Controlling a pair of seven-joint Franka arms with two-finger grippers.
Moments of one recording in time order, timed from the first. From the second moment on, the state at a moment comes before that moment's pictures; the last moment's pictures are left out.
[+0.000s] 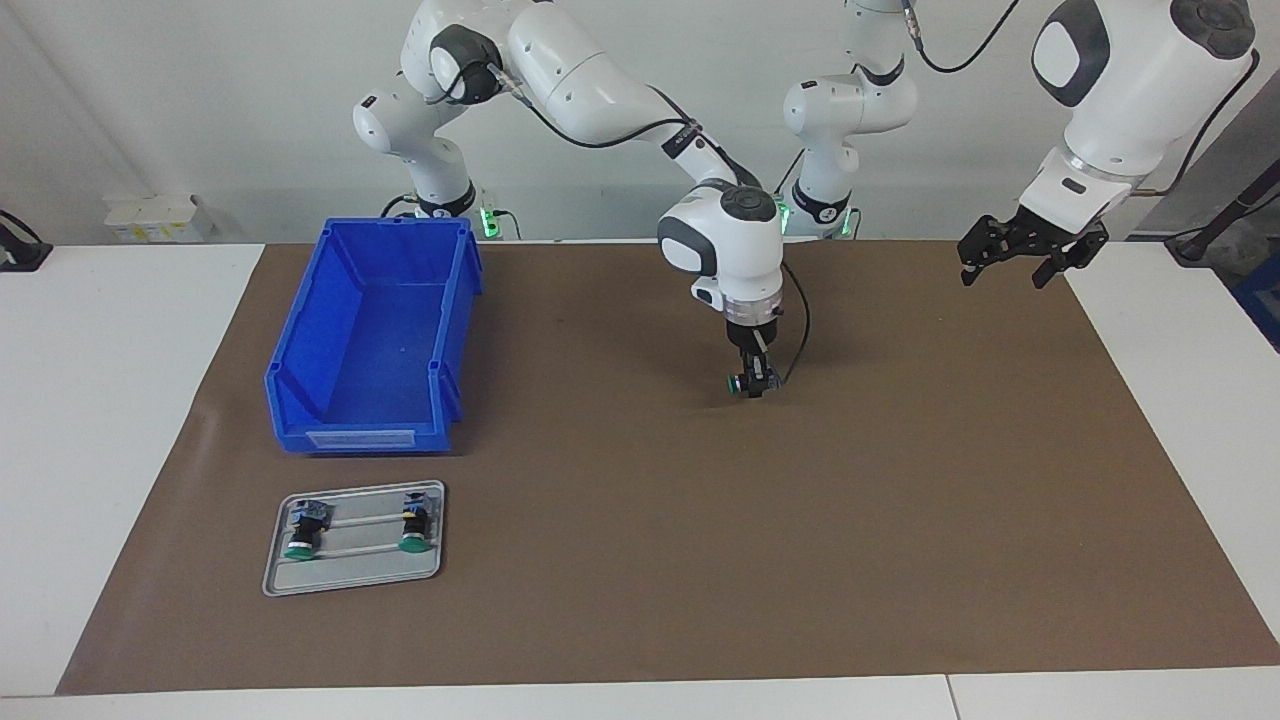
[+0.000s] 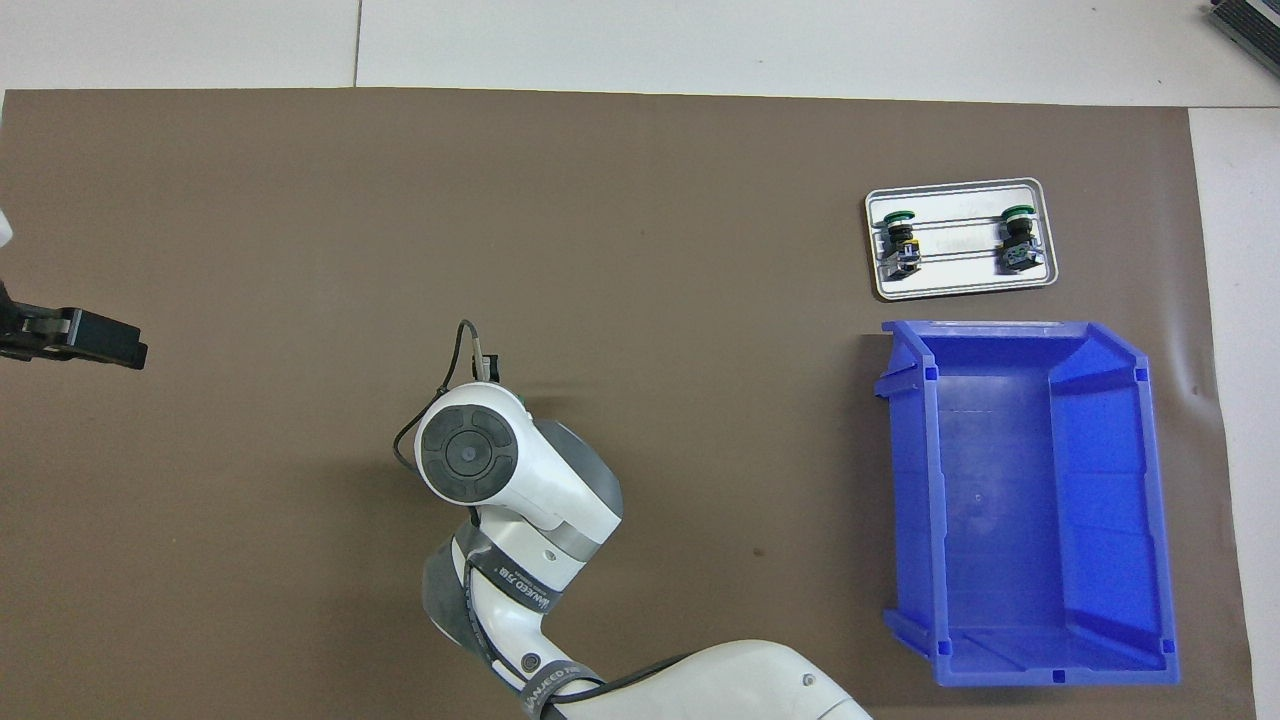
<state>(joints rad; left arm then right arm) 0.05 -0.04 -0.05 -1.69 0.01 1.61 0.14 0.89 0.67 -0.07 -1.47 0.02 2.37 2.40</state>
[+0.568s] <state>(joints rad) 0.02 -0.04 -0.07 -1.69 0.01 1.61 0.15 0.89 0.61 -0.07 -1.47 0.01 2.24 2.24</state>
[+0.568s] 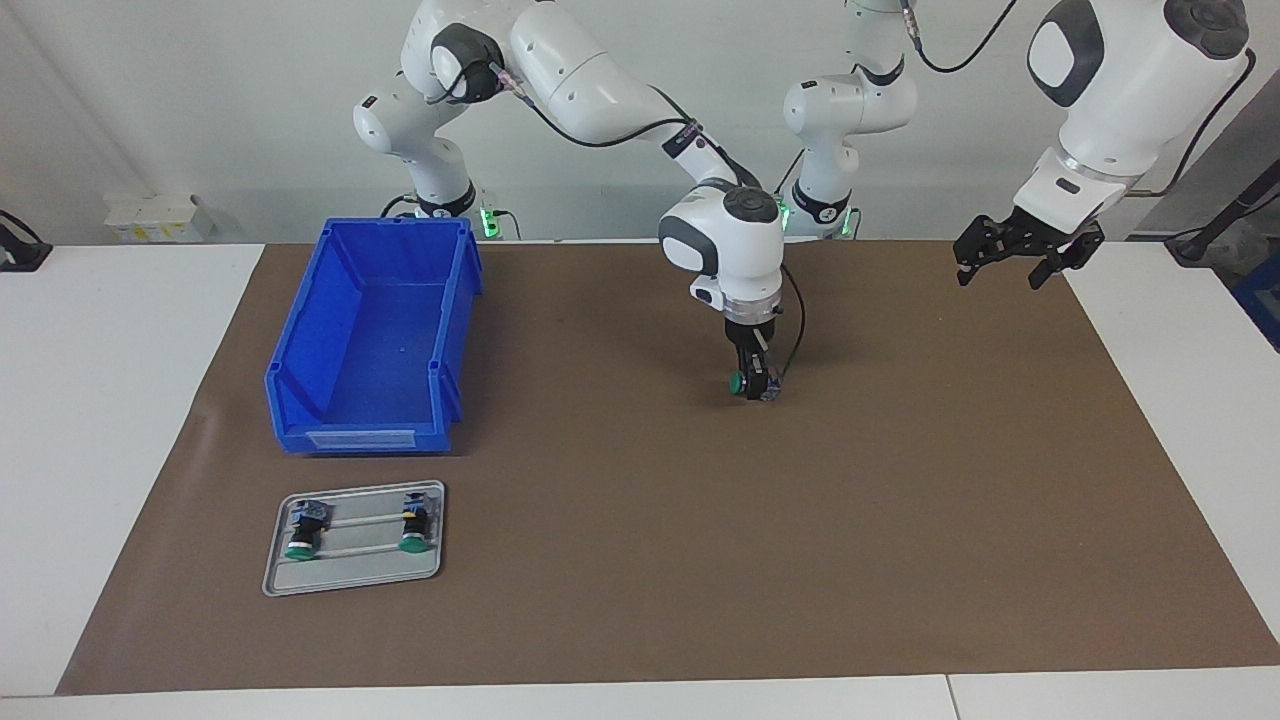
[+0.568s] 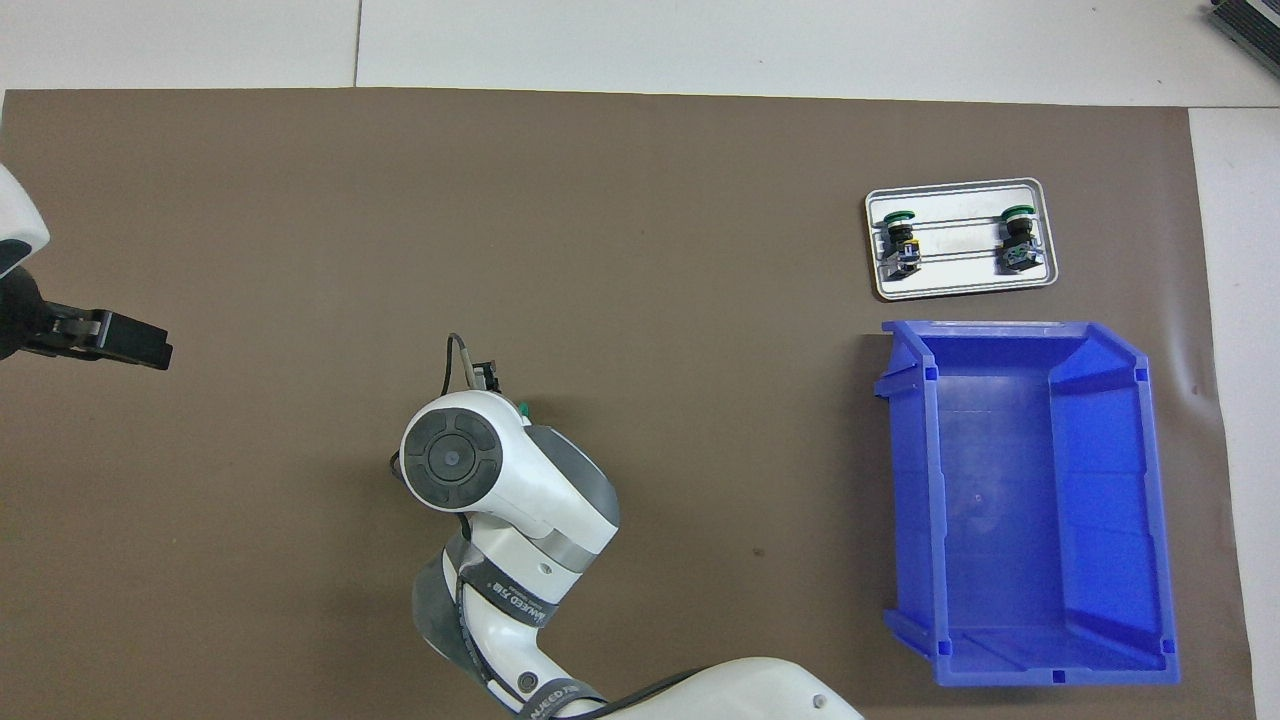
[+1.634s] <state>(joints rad) -0.24 -0.11 -0.09 -2.00 -0.07 1.97 0.86 0.35 0.19 -0.09 -1.62 0.01 1.99 0.90</state>
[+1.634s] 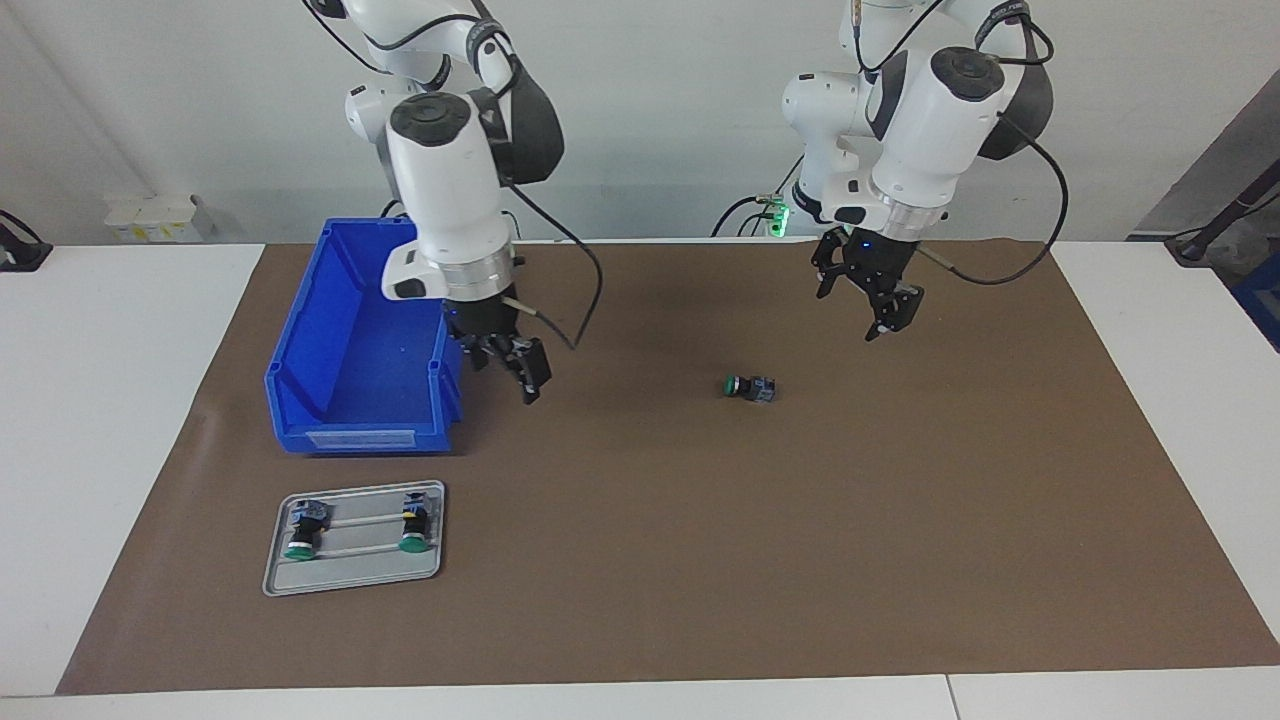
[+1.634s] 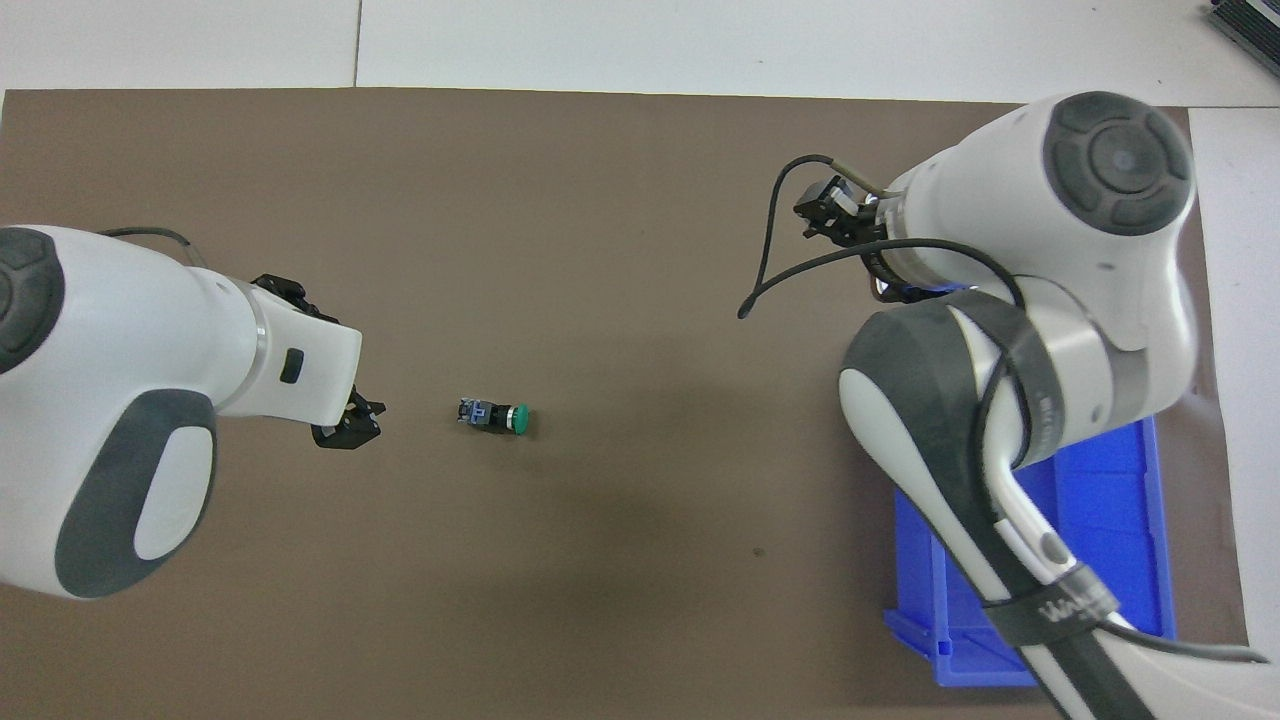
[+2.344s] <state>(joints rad) -0.41 -0.08 -0.09 -2.31 -0.07 2.39 1.00 0.13 0.02 -0.09 -1.62 0.01 1.80 0.29</state>
